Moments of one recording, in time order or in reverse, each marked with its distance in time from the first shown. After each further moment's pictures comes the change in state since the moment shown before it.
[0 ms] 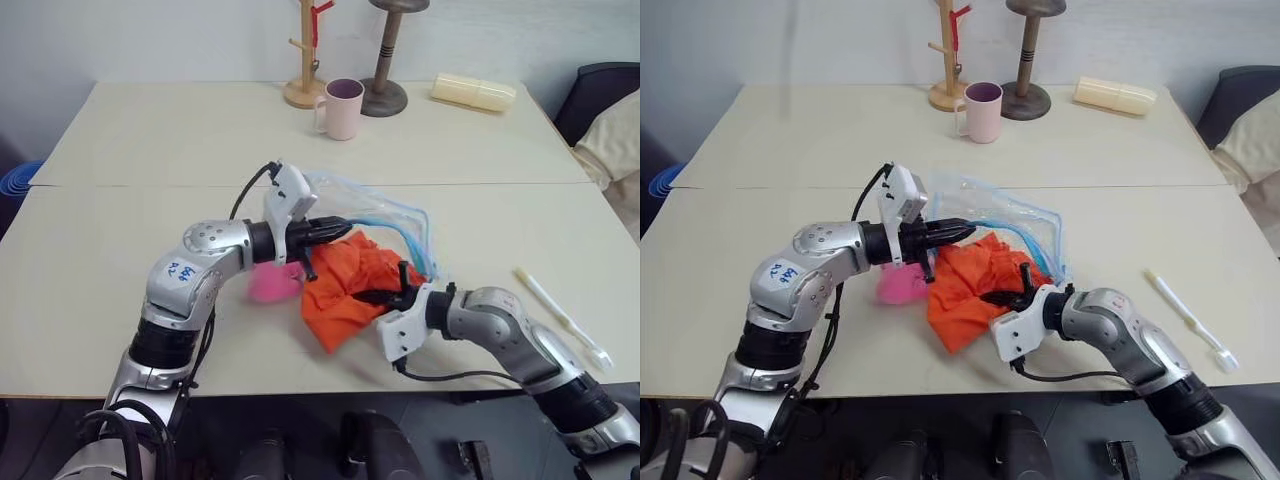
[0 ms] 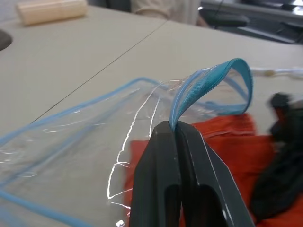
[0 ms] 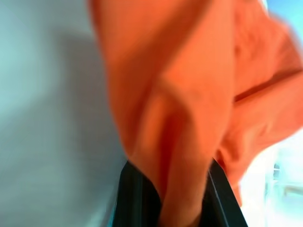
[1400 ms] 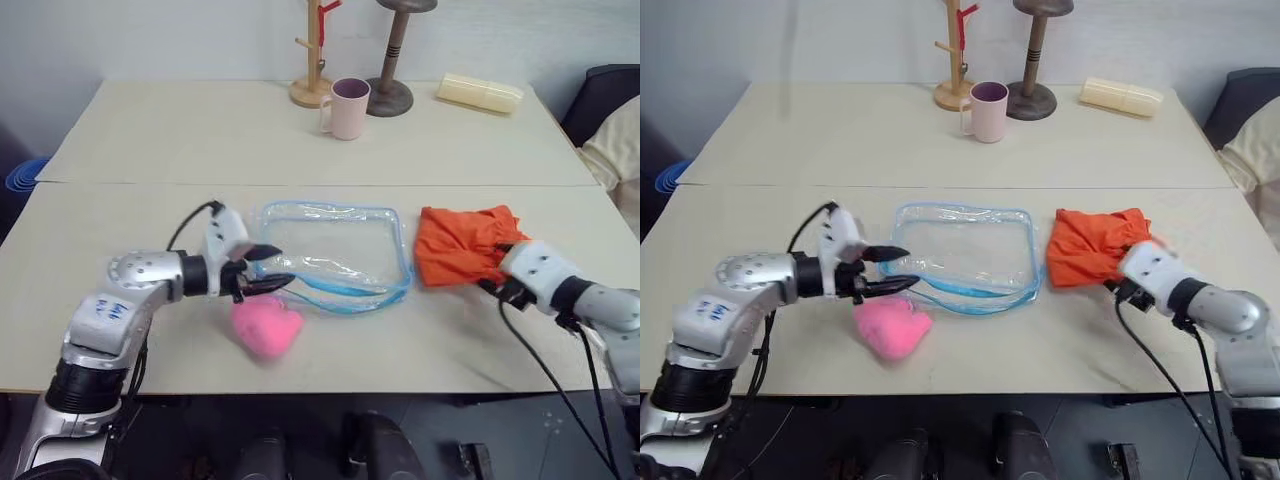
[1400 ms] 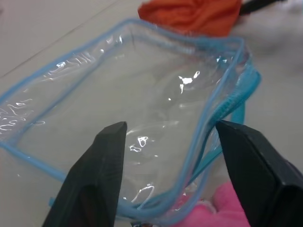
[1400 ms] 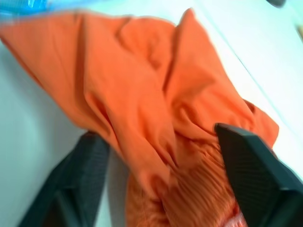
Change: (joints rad) left arm 0.245 0.296 0.291 -0.188 -0.210 0.090 -0.240; right arm 0.175 -0.025 -0.640 0.094 0.558 0.783 0.064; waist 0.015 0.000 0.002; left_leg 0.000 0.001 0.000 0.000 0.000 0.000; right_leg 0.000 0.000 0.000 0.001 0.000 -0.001
